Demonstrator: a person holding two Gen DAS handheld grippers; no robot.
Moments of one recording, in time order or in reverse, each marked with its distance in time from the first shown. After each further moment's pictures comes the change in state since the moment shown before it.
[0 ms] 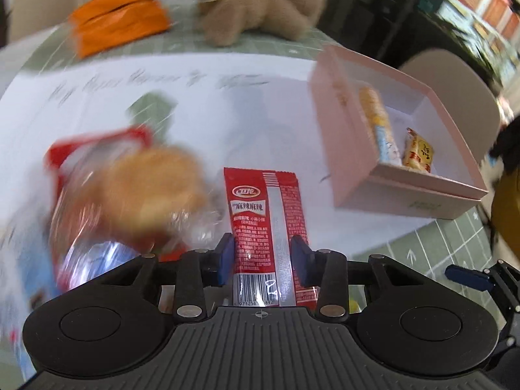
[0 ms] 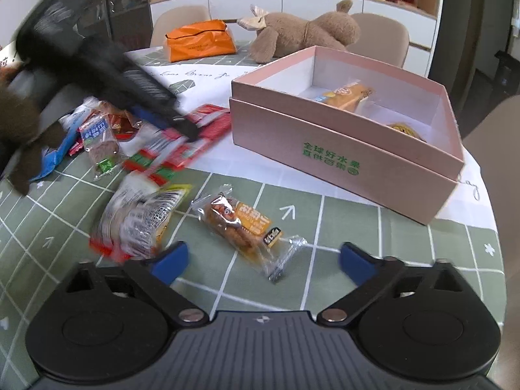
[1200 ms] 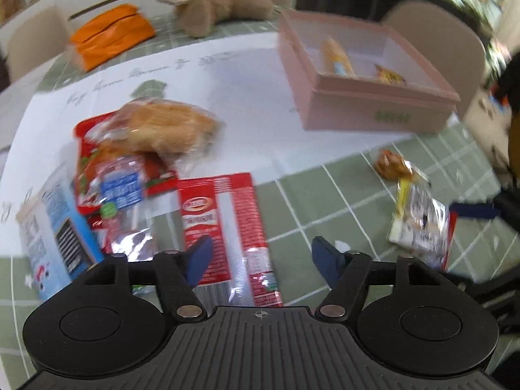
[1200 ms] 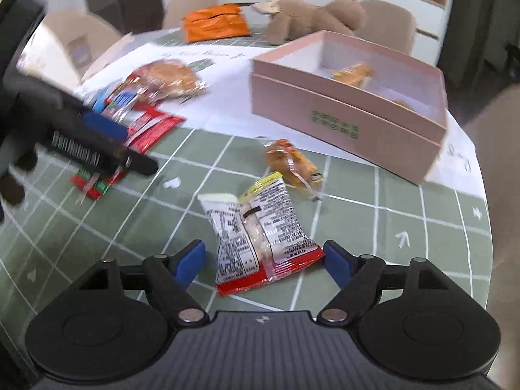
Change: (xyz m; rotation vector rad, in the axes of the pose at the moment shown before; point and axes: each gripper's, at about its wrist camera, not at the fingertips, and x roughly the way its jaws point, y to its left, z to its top) left arm -0.031 -0.037 -0.063 0.186 0.008 0.119; right arm -0.035 0.007 -0.027 -0.063 0.070 0.022
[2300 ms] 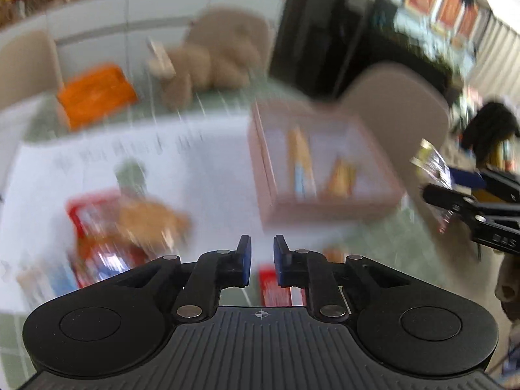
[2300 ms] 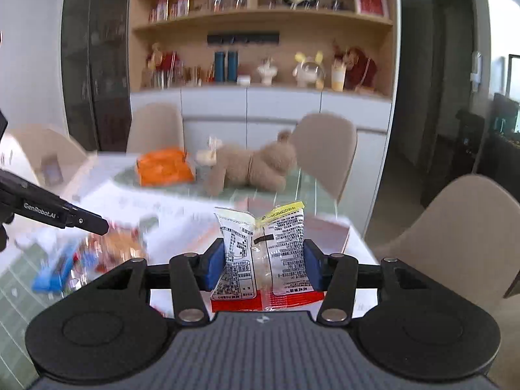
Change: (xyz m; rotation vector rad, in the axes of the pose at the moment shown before) left arm -0.039 0.003 0.049 -0.013 -0.108 -0.162; right arm -0.093 -0.069 0.090 0.070 -0.347 -0.115
